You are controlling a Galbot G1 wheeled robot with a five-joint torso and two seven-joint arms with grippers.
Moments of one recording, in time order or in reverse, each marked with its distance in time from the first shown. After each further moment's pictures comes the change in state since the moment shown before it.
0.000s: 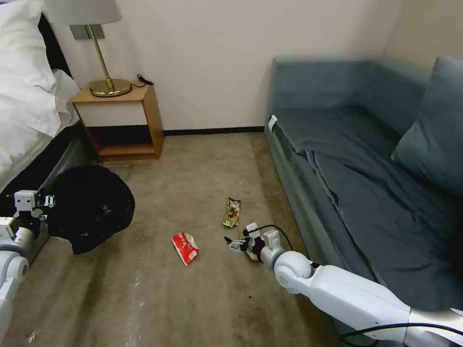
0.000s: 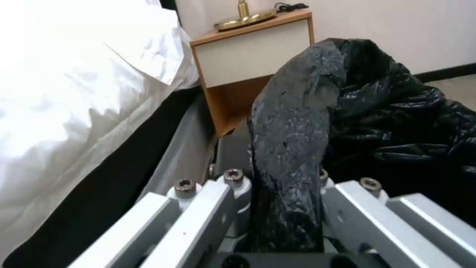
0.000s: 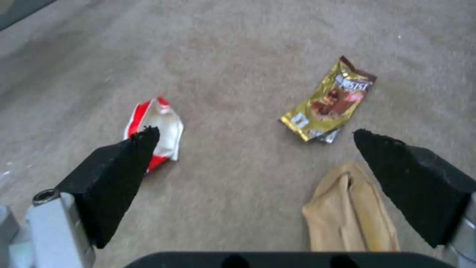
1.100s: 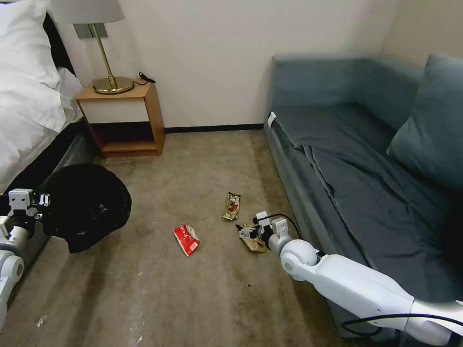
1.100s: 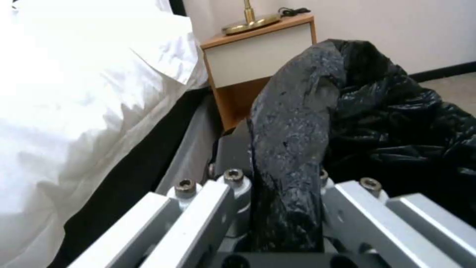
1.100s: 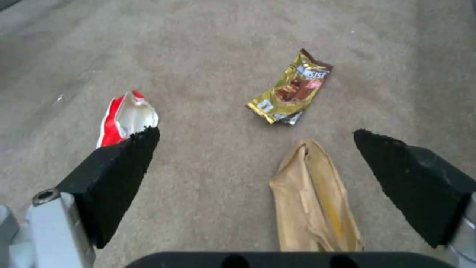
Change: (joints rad) left arm 0.008 0.021 -0.010 -0.002 -0.012 -0.007 -0.004; right arm 0.027 -0.008 0.032 -0.030 0.020 -0.016 0.042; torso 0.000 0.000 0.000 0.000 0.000
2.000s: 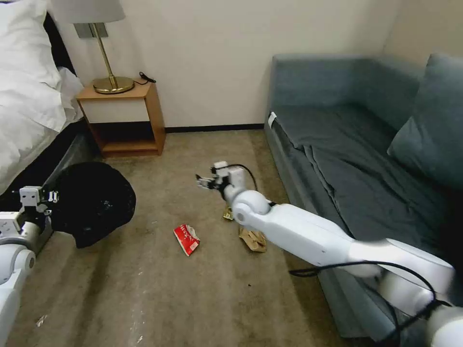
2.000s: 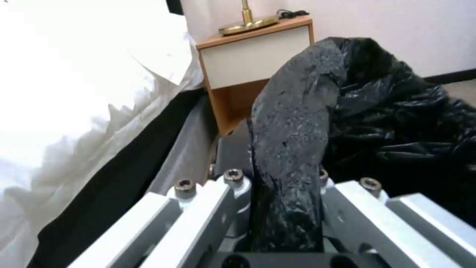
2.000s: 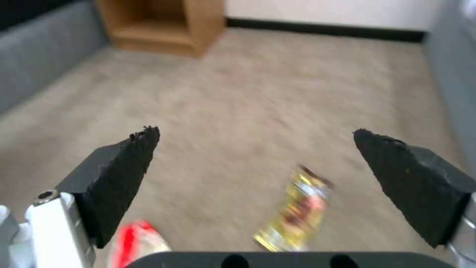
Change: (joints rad) left arm -0.077 -0.004 0.056 0.045 -0.002 -0.003 -0.009; right arm 0.260 0.145 -0.049 -0.051 0.105 -0.031 0.158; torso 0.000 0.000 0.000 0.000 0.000
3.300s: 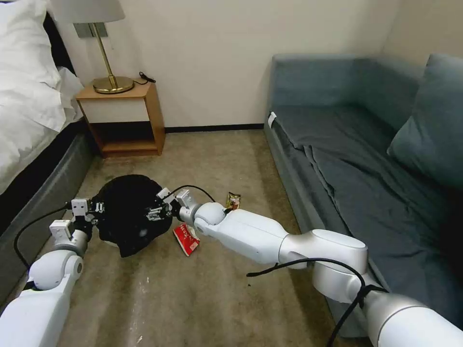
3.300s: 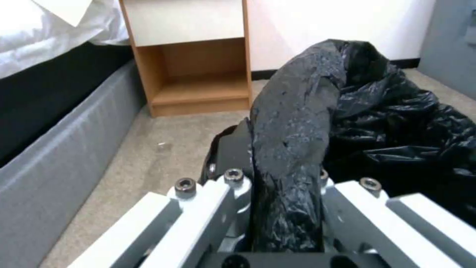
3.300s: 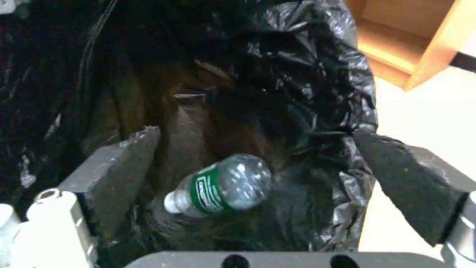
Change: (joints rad) left arm -0.040 -0.170 0.151 -0.028 0.027 0.046 -0.012; right arm 0.160 0.522 -0.245 -0.600 -0.143 0.163 -0.557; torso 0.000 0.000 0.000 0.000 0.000
